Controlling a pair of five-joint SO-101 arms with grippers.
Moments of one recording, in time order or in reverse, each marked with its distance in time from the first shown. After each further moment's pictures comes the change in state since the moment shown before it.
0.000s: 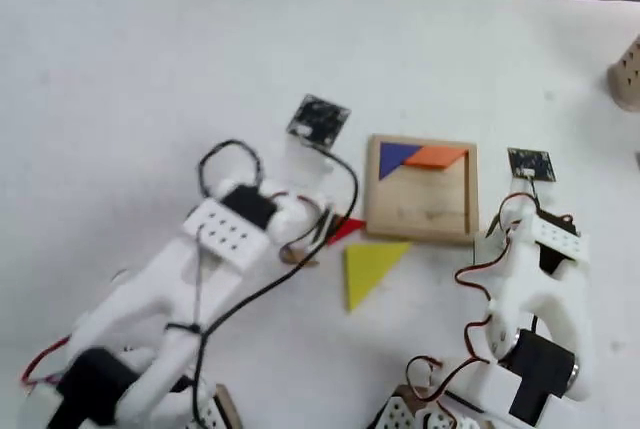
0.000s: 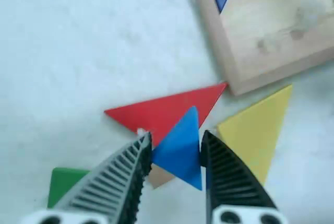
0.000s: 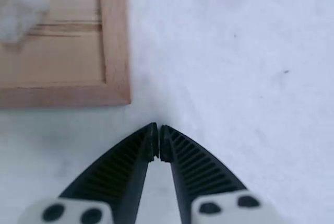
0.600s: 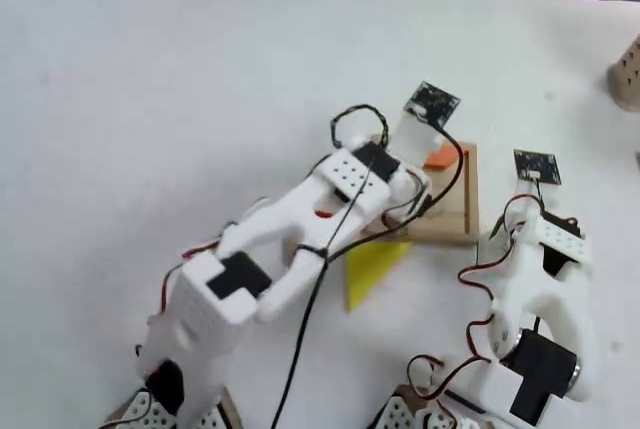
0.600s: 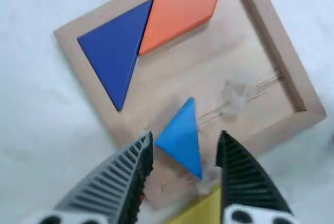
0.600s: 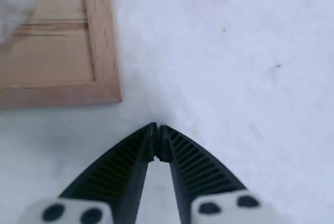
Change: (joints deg) left arm 10.3 51.1 -52.2 5.5 2.6; right arm 1.4 0.4 0.0 0.0 0.0
